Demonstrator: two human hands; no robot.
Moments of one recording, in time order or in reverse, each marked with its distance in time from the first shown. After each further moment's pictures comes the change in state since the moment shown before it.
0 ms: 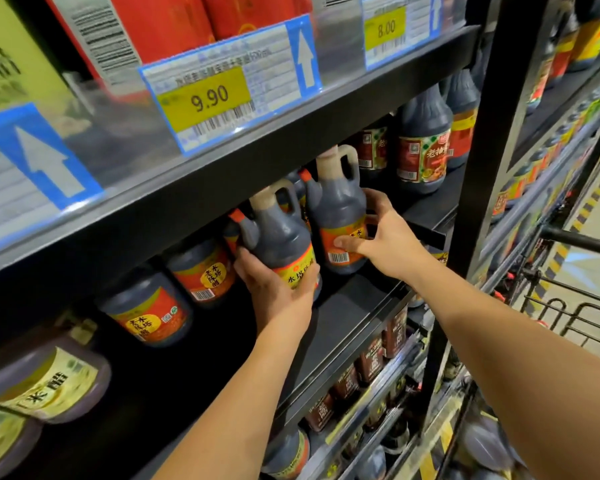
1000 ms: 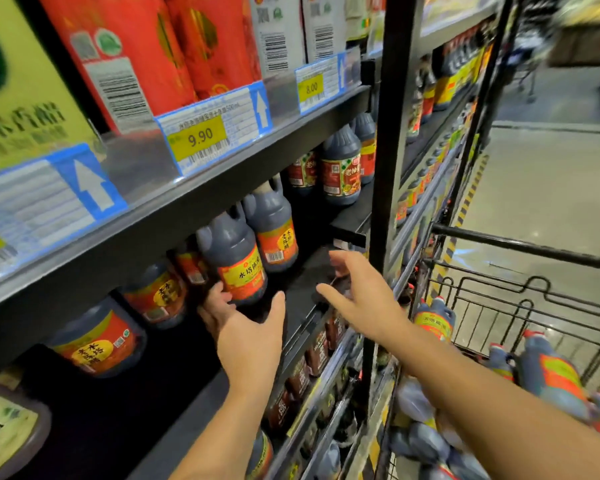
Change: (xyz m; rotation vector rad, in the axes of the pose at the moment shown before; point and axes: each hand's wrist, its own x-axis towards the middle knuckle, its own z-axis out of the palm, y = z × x) left_hand -0.058 0.008 -0.028 -0.040 -0.015 0.035; right_hand -0.130 -0.022 -0.006 -0.570 0.215 -0.031
